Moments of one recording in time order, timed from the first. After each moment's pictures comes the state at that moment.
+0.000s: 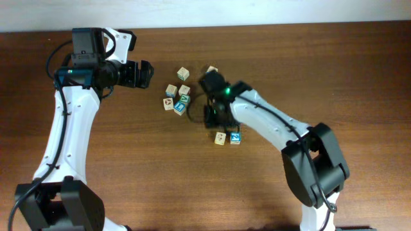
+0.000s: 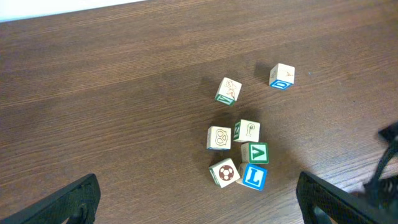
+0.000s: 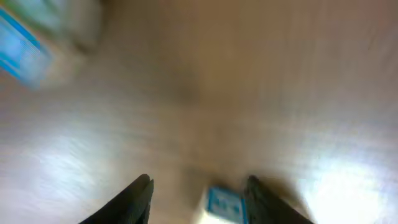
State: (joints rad) left arm 0.02 1.71 1.55 -0.73 0.31 0.17; right arm 0.56 2.03 1.56 -0.85 -0.04 0.52
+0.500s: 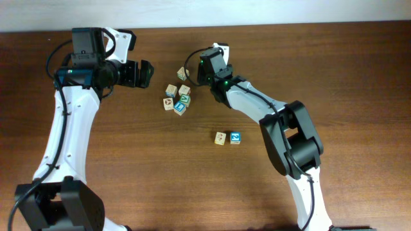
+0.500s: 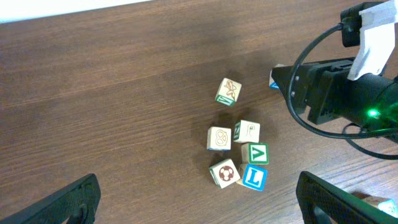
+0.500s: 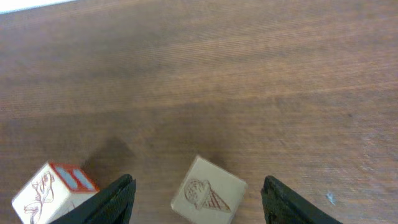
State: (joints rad) left arm 0.02 1.71 1.55 -0.73 0.31 0.17; right arm 0.48 2.32 1.67 -0.08 0.24 0.47
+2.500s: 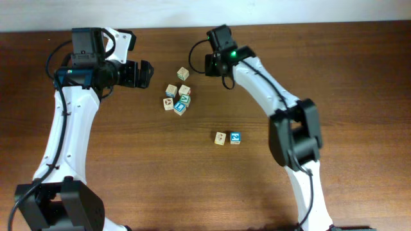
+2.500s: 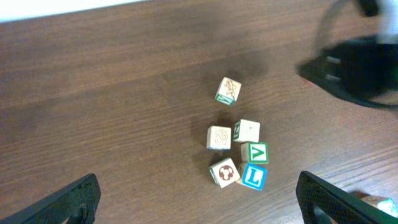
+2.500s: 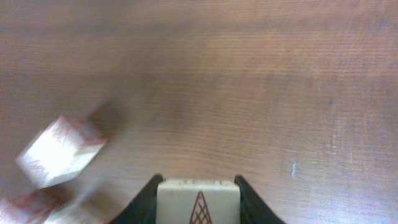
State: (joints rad) left arm 0.02 1.71 1.55 -0.73 0.31 0.17; right arm 0.41 2.36 2.08 -0.76 0.00 0.38
